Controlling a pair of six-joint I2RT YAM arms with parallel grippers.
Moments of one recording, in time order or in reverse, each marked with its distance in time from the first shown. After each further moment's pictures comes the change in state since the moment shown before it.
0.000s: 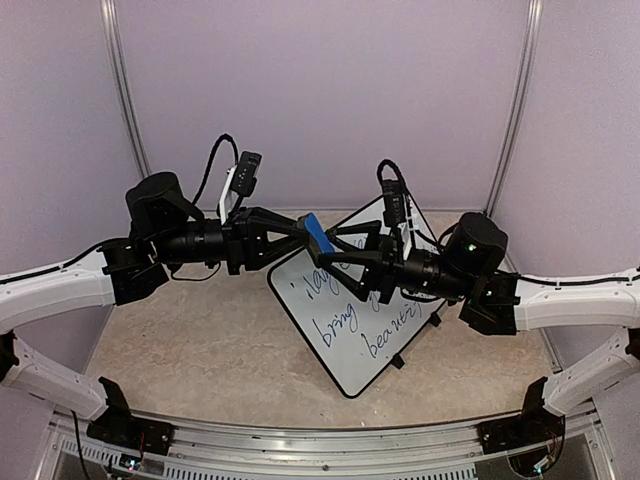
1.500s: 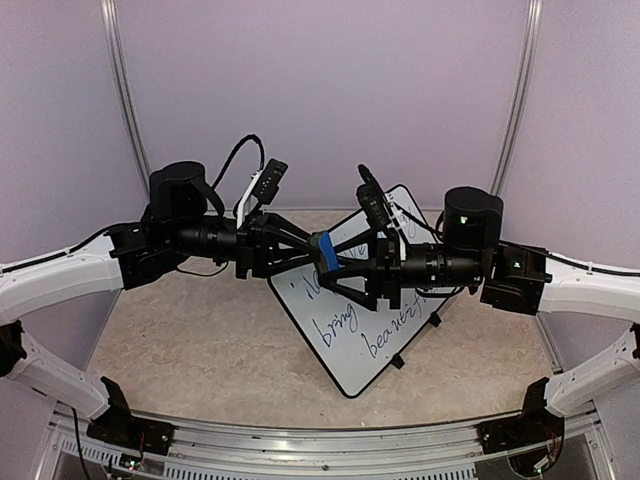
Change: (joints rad) left arm -0.005 0.077 0.133 -0.248 0.114 0.140; right arm 0.034 -0.058 0.199 -0.600 -0.021 -0.124
